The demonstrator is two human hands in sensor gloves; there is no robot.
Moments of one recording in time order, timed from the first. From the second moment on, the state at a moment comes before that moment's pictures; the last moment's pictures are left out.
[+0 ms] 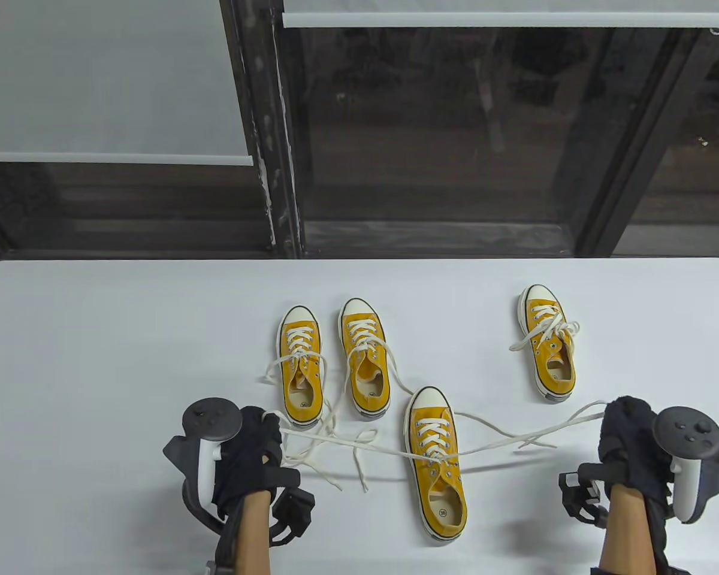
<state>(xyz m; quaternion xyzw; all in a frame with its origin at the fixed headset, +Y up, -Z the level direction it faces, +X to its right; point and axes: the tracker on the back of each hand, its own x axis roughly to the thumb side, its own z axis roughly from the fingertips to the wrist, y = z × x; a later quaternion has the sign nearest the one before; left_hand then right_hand) -0.207 -0.668 -0.295 -0.12 0.28 0.36 0.88 0.341 -0.676 -0.288 -0.35 -0.06 0.85 0.40</state>
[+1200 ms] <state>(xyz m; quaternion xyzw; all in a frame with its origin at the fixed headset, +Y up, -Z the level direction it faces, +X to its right) -0.113 -0.684 -0.295 -0.15 0.01 0.19 0.97 0.149 -0.723 -0.311 -0.03 0.30 0.95 0.02</state>
